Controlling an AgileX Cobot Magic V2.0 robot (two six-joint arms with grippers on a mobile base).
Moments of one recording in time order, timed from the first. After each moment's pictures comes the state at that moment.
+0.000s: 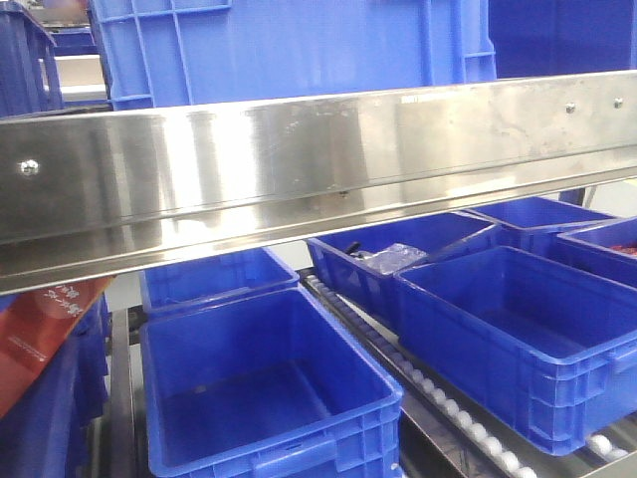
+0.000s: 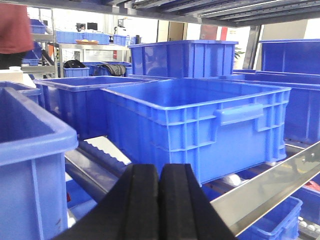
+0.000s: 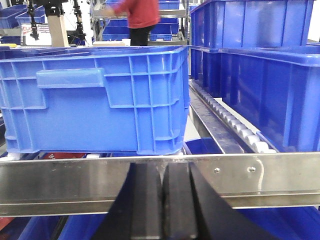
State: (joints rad) left arm -0.19 0.03 -0.64 -0.03 0.62 -0.03; right arm 0.23 0.32 -0.50 0.15 0.31 -0.11
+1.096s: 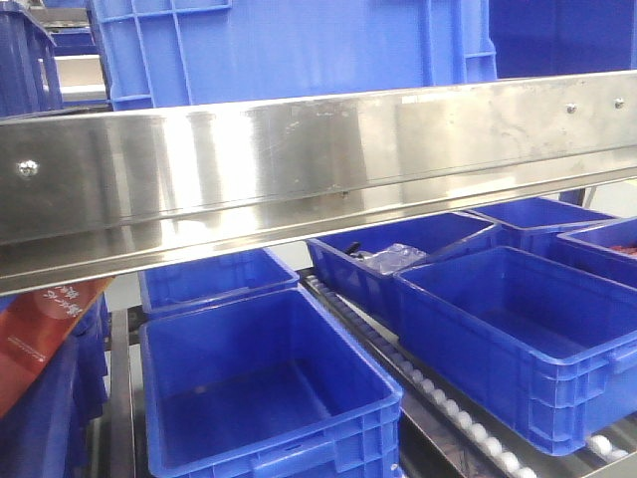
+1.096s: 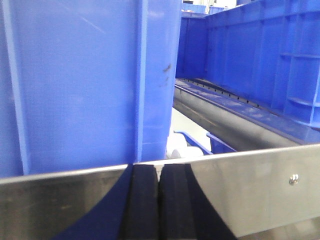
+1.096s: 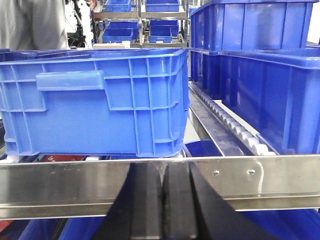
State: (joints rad) left arm 0.08 0.01 0.00 0.07 0.11 -0.13; right arm 0.23 0.32 -0.50 0.15 0.30 -0.11
